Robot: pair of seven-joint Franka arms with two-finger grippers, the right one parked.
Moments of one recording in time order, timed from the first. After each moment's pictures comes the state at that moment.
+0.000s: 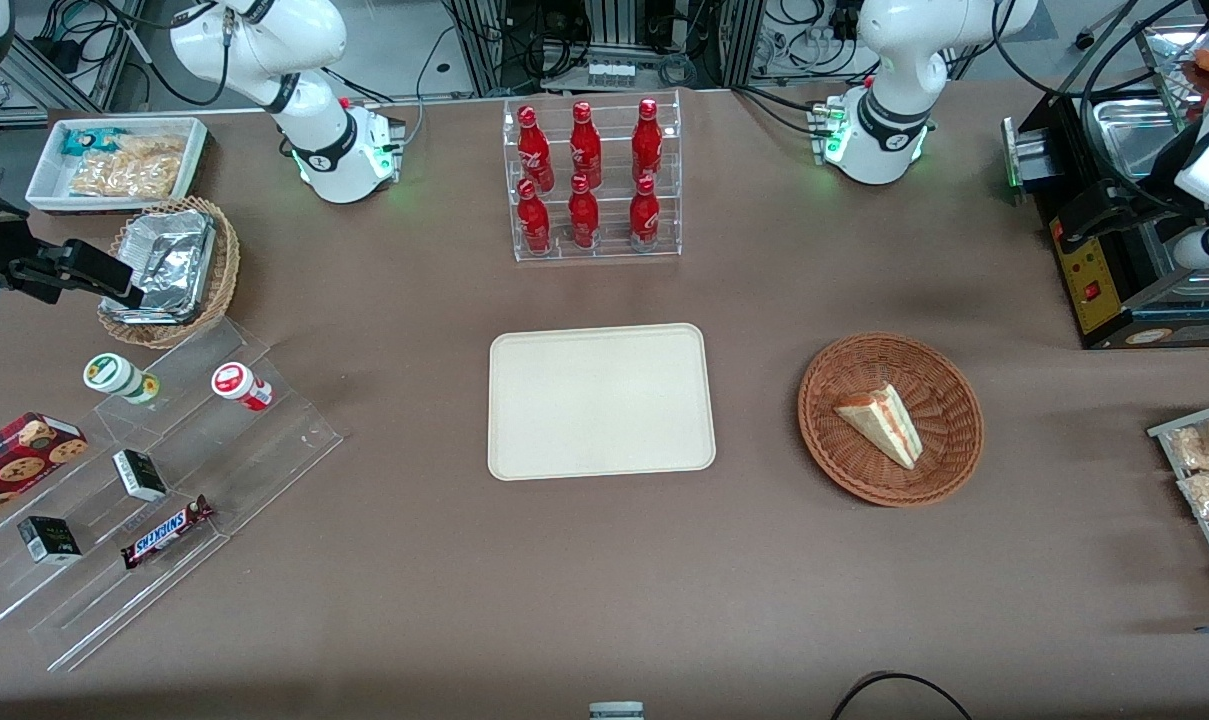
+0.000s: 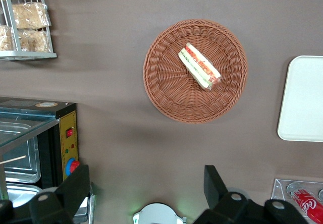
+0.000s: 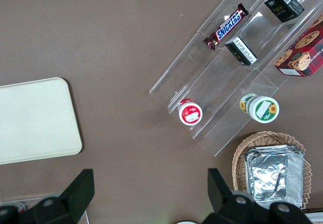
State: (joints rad) arm 0.13 -0.07 -0.17 -1.56 0.06 1.41 -0.11
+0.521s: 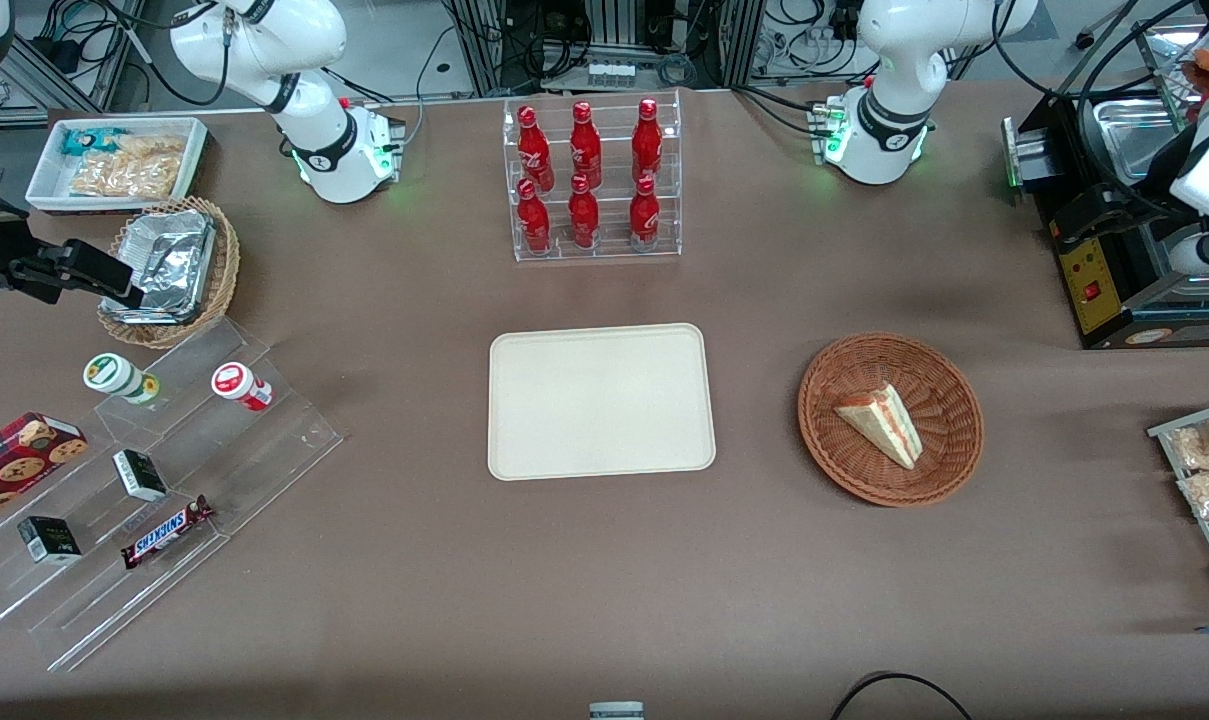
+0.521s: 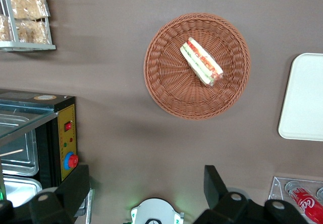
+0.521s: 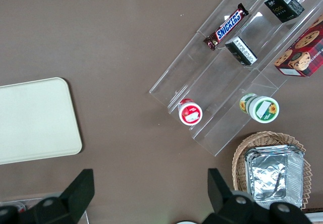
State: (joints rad) arm 0.13 -0.06 -0.17 -1.58 0.06 1.40 -0.14
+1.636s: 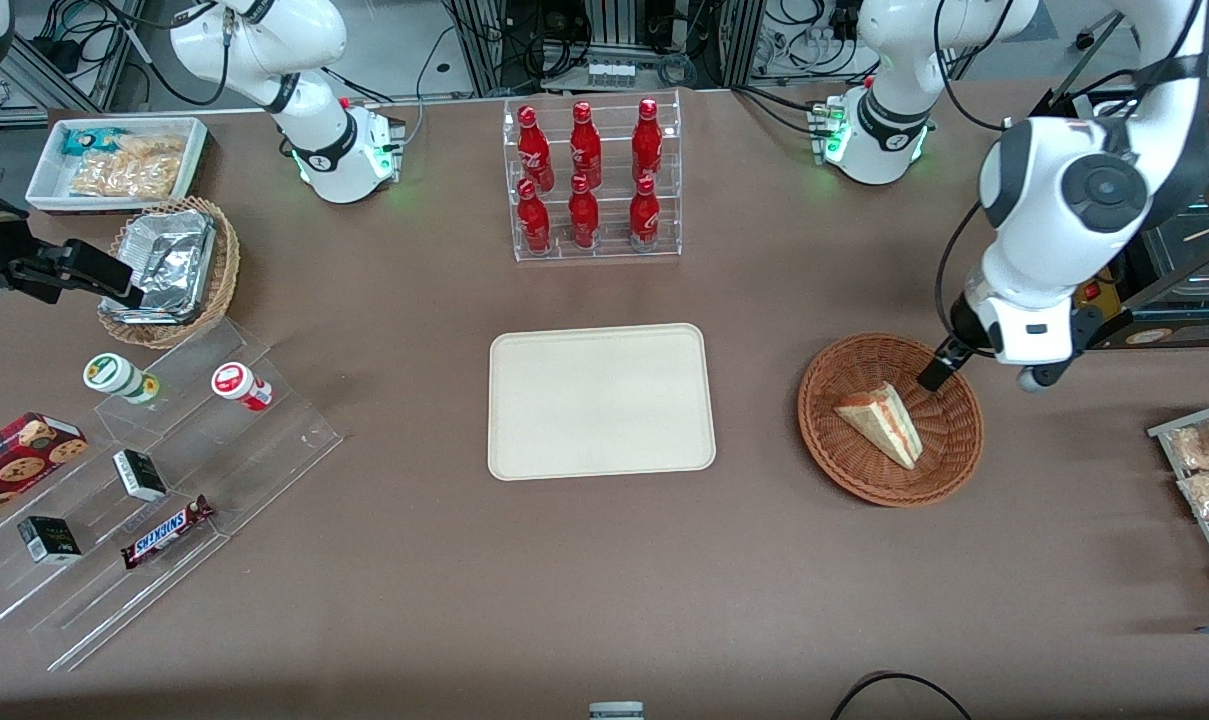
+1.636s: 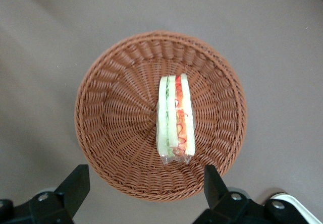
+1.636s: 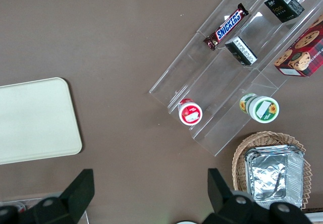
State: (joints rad) arm 0.09 -0.02 -0.27 -2.21 0.06 2.24 -1.00
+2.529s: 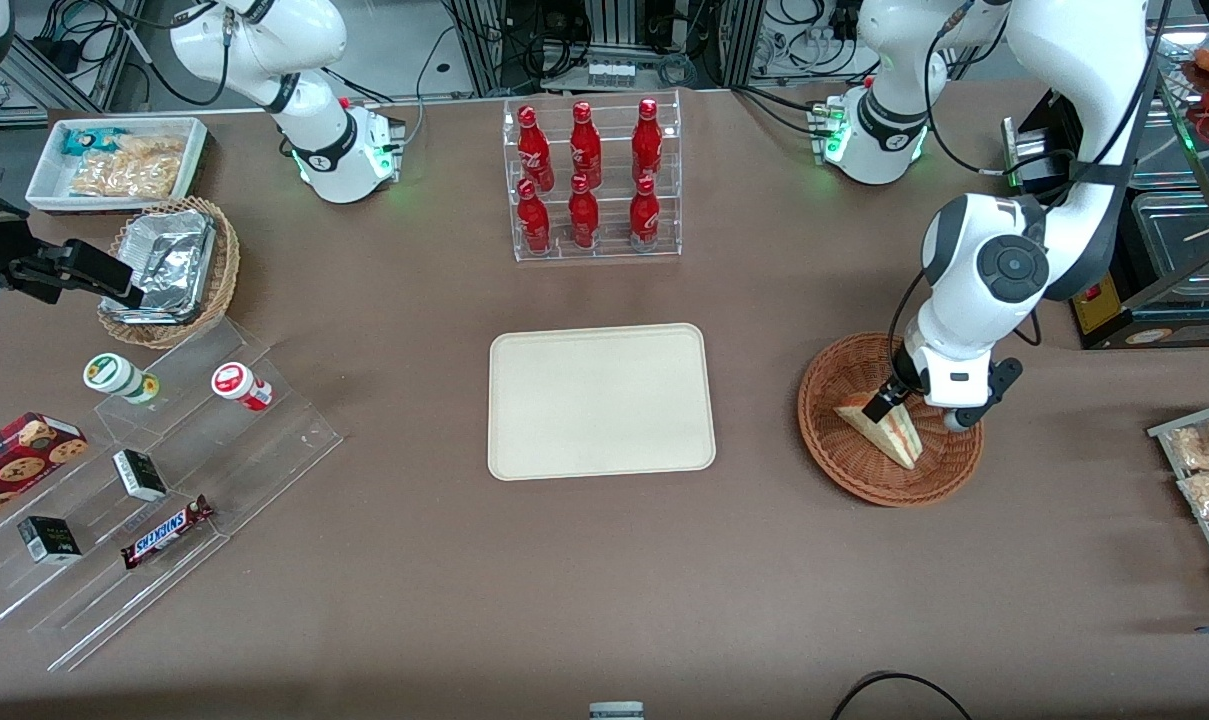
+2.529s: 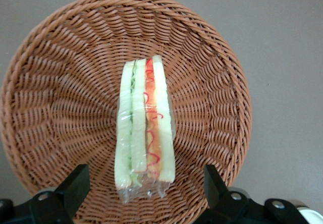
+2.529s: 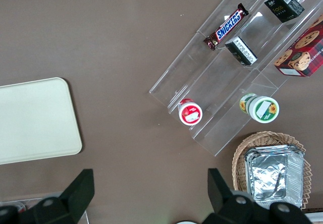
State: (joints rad) arm 0.09 0.20 -0.29 -2.22 0.11 2.47 -1.01
